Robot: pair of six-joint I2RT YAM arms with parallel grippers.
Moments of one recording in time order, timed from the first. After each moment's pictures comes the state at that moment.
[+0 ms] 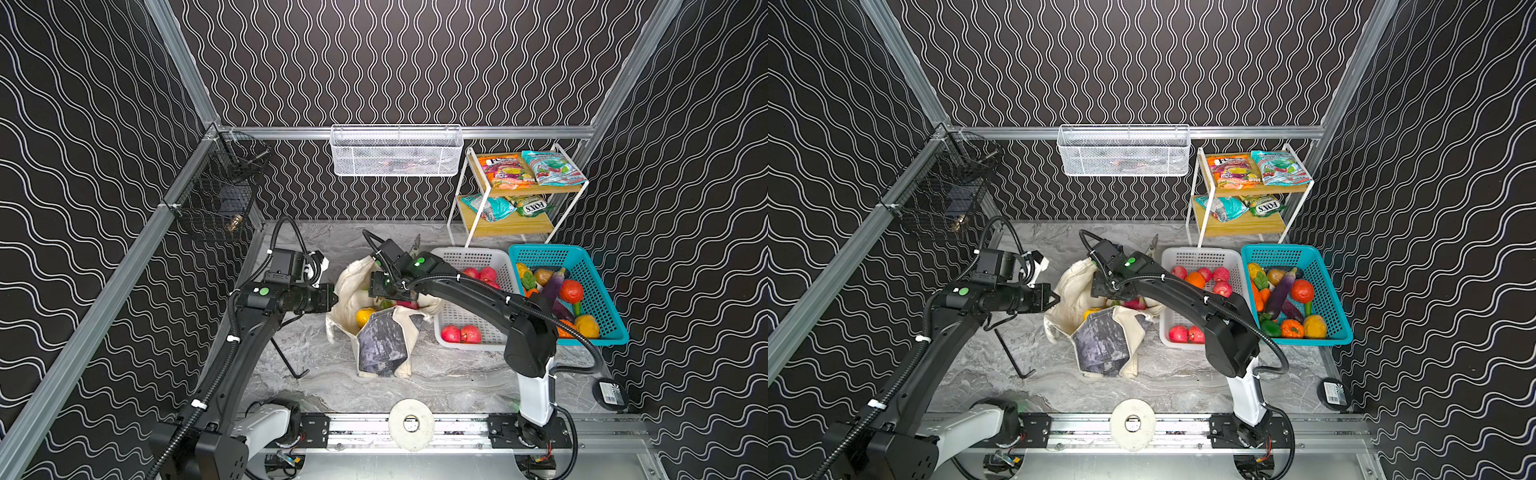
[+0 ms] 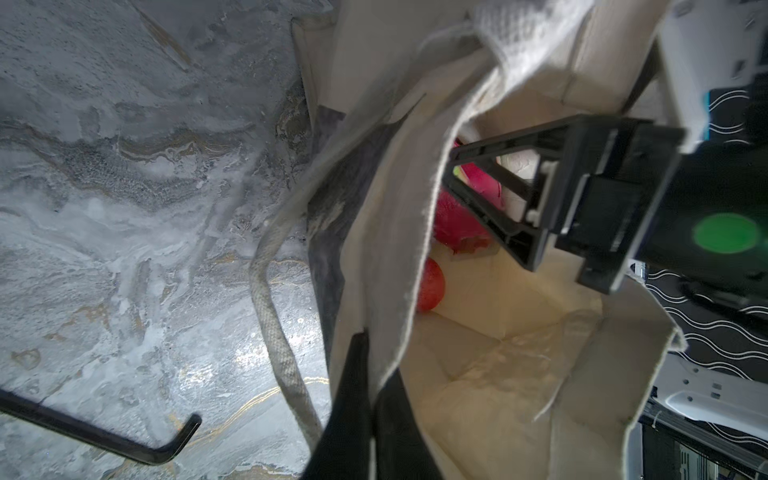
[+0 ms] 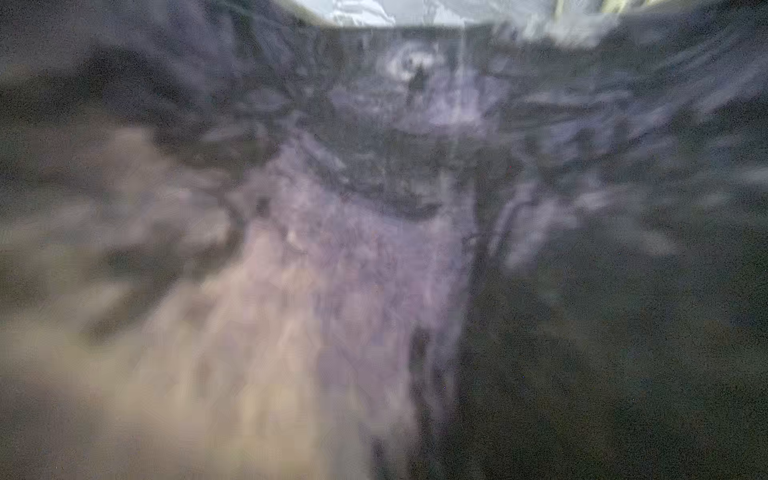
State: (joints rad) left arm -0.18 1.12 1.11 -0.95 0.39 -0.20; right arm 0.88 2.00 1.80 -0.83 0.04 0.81
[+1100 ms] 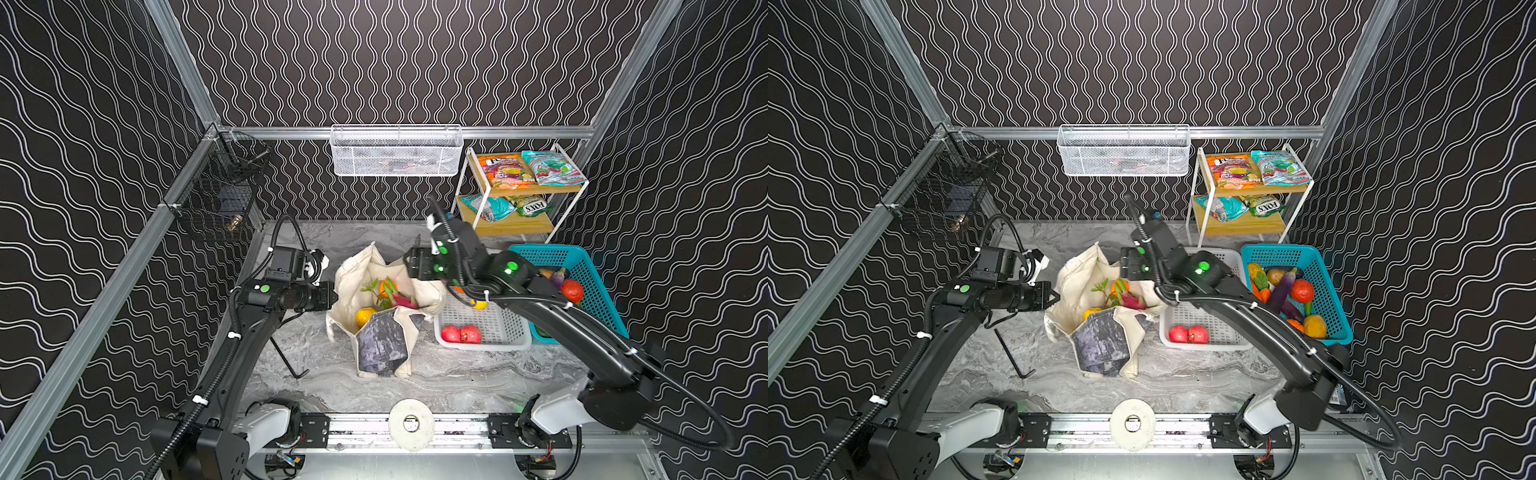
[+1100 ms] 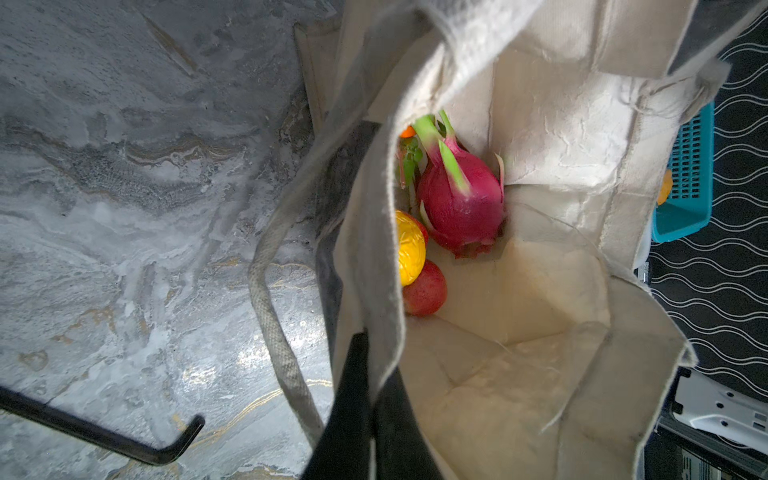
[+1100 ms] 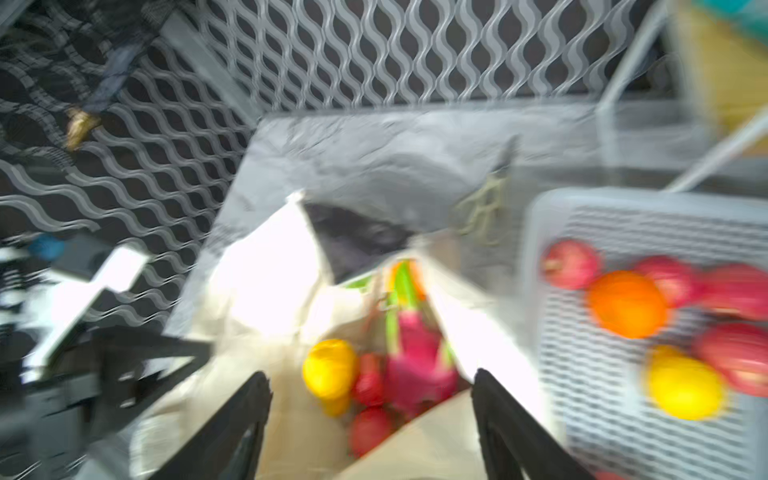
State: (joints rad) left arm -0.18 1.14 1.13 -0.95 0.38 -0.20; right arm 0.83 1.45 1.64 -0.83 0.27 0.57
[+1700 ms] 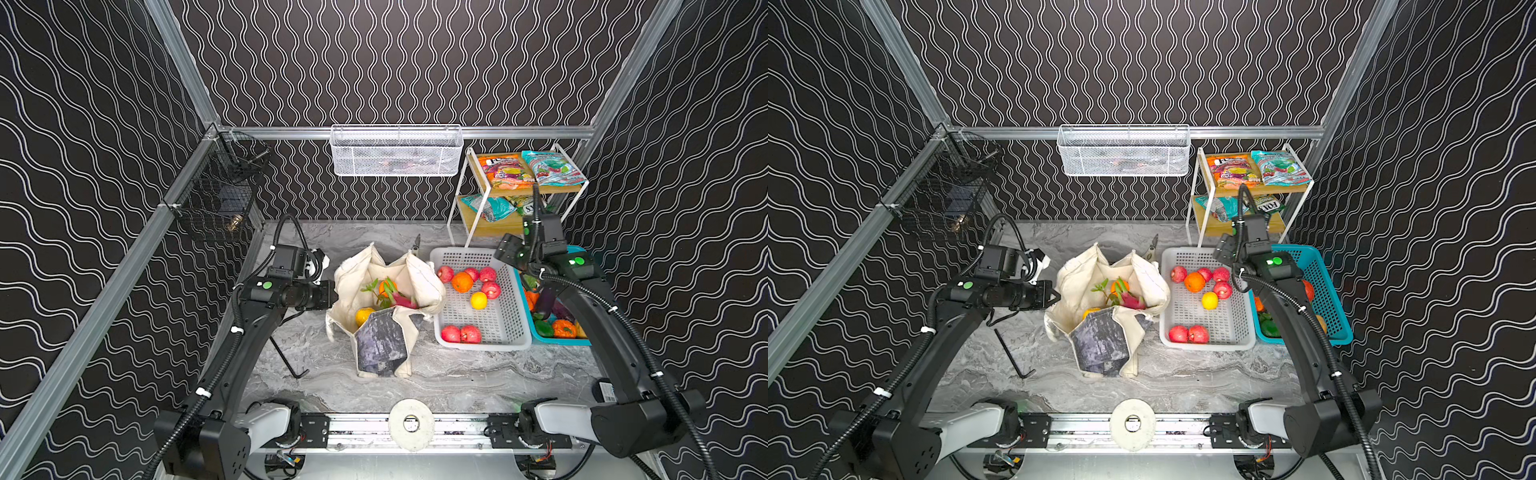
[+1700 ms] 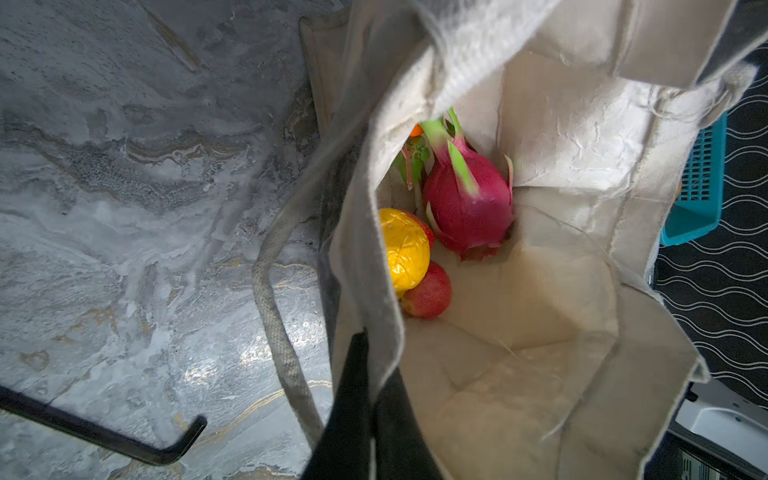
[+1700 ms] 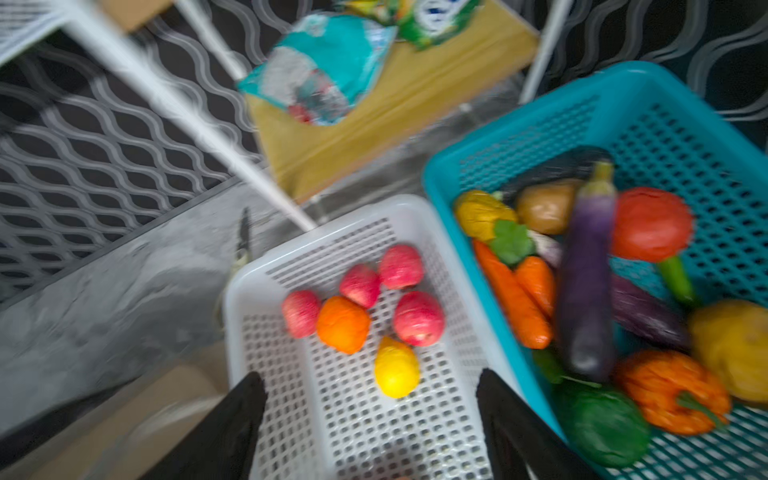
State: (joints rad) left arm -0.18 1.18 1.14 -0.95 0.37 -0.20; right arm 0.17 1.32 1.41 -0.85 0.26 0.58
